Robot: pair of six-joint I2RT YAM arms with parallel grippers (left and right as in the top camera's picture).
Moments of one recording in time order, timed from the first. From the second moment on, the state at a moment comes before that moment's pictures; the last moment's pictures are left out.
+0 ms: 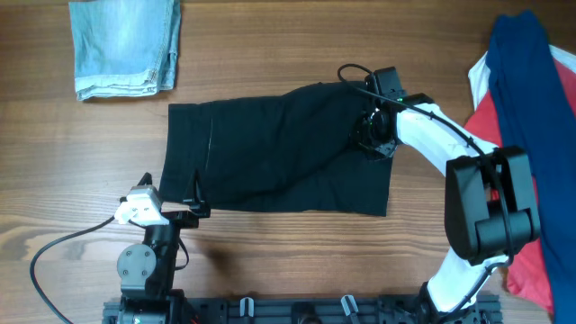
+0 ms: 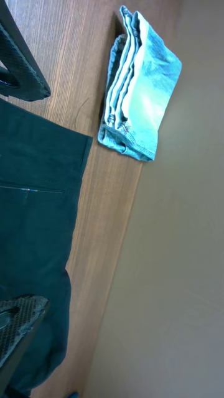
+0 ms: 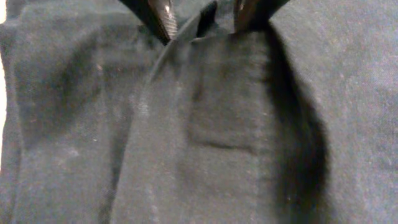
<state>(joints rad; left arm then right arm) -0.05 0.01 0.01 -0.07 -0.01 -0.30 0.24 1.93 1.18 -0.61 -0.10 0.70</state>
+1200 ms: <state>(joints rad) -0.05 0.01 0.01 -0.07 -0.01 -0.30 0.23 1.88 1.17 -0.66 -0.10 0.67</state>
